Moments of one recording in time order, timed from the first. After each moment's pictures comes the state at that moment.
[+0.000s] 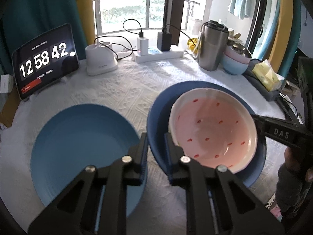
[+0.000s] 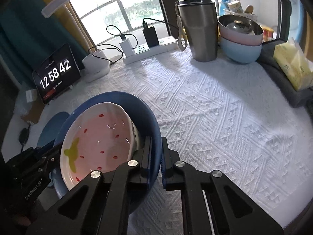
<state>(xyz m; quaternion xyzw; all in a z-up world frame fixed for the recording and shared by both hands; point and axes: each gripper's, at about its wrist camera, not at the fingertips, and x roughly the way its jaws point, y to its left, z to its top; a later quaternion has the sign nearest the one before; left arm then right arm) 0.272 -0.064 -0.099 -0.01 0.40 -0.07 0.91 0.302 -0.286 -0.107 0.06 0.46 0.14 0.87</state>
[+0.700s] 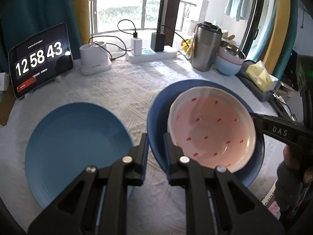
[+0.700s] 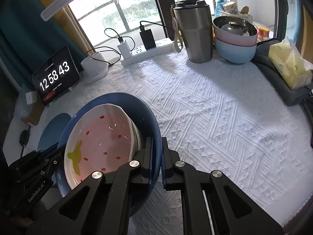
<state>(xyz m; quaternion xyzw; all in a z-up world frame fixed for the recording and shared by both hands) 0.267 -0.070 -0.098 -0.03 0.40 -0.09 0.91 0.296 -0.291 -0.097 0.05 0.46 0.13 0.88</state>
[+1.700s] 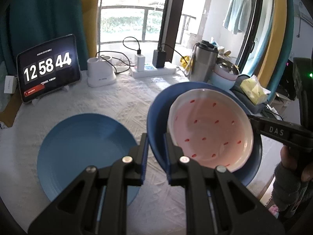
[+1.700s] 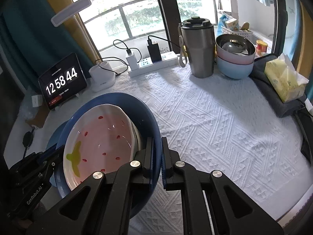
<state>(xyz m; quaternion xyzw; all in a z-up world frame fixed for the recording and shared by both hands) 0.244 -0.050 -0.068 -0.05 0.36 -0.09 0.93 0.282 -0.279 -0.062 0.04 0.43 0.13 0.89</state>
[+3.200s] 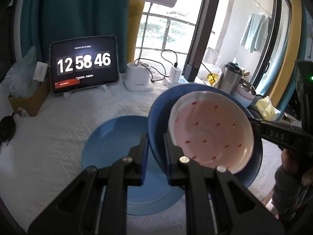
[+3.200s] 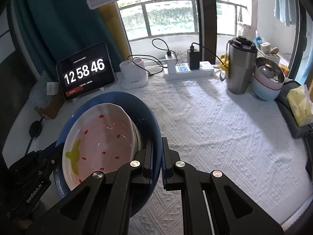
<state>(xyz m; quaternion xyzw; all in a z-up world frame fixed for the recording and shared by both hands) 0.218 0.041 -0.056 -0.09 0.33 -0.03 0.94 0.278 -0.176 -0.041 -0.01 0.42 0.17 0.89</state>
